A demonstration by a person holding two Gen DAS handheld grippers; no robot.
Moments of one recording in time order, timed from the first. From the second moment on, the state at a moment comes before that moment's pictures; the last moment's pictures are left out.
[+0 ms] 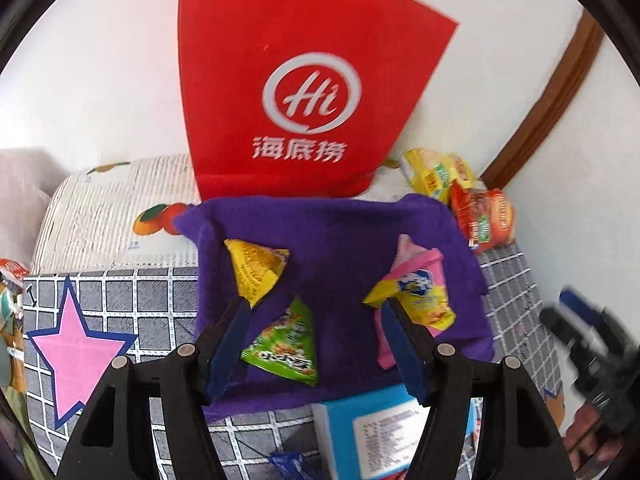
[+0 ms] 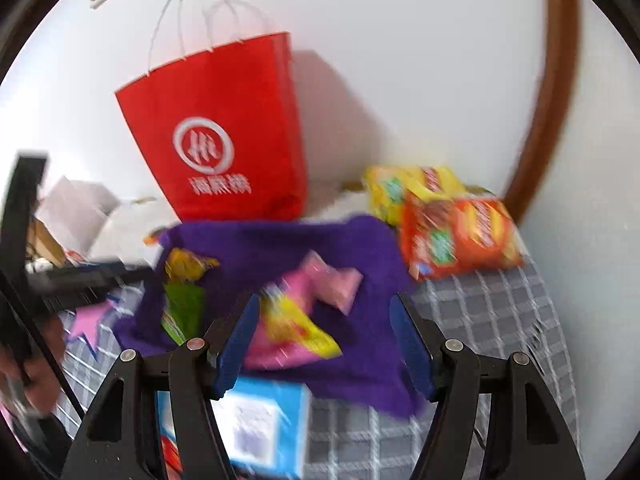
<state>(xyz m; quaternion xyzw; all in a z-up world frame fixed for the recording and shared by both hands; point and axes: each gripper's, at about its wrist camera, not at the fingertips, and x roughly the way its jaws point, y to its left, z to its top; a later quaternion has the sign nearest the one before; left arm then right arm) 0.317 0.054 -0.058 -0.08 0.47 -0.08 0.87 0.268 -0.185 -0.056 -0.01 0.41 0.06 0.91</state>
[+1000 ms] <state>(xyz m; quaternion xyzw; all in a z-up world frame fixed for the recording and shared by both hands) 0.175 0.068 -0.090 -0.05 0.48 -0.06 0.87 0.120 -0.211 -0.203 -0.03 0.44 0.00 0.90</state>
